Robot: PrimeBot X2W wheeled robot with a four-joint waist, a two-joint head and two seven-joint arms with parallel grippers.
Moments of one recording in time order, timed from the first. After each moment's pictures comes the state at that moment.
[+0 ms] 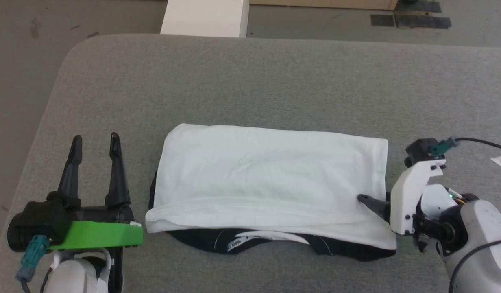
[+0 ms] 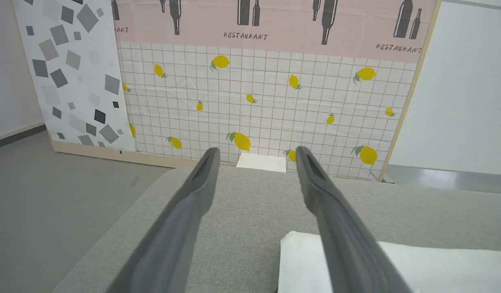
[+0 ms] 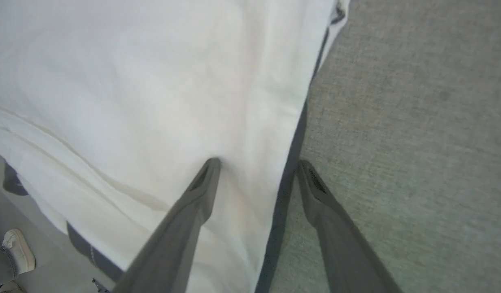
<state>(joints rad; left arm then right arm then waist) -0.07 0.21 -0.03 -0.15 -0.31 0.03 -0.26 -0.34 -0.23 0.12 0.30 0.56 0.13 0.85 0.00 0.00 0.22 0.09</state>
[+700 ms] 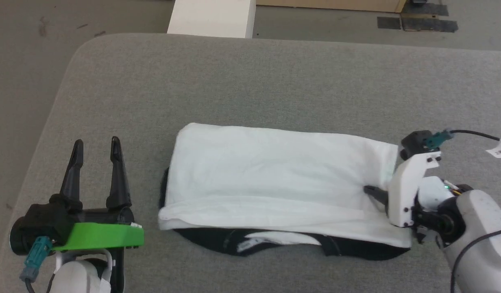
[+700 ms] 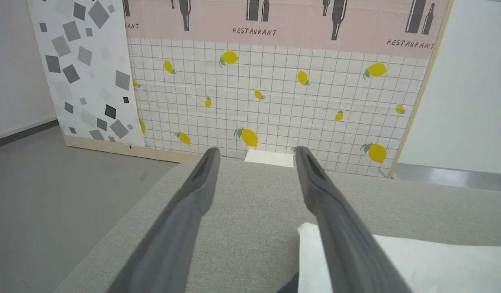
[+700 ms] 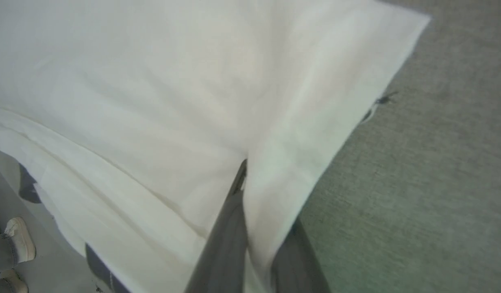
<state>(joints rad) -0.07 0.10 0.06 -0.11 -0.21 -0.07 -0.26 -0.43 -0.27 0.21 0.41 0.62 0.13 0.77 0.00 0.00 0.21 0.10</state>
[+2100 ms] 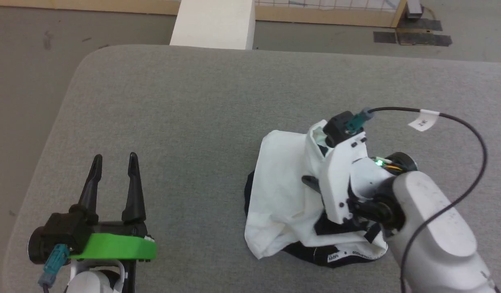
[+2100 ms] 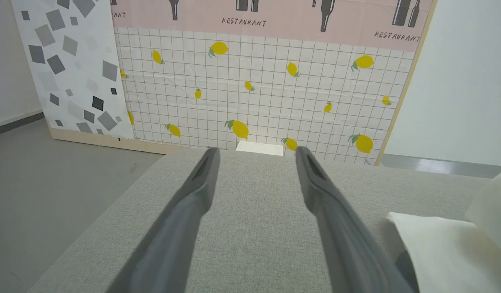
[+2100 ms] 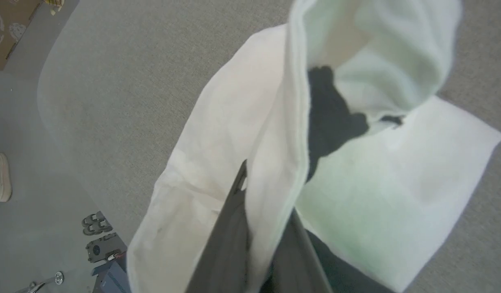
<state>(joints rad) -0.03 0.06 0.06 -0.07 -0.18 -0.12 -0.26 -0.51 -0.14 0.38 0.23 0.53 0.13 0.91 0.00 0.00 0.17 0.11</state>
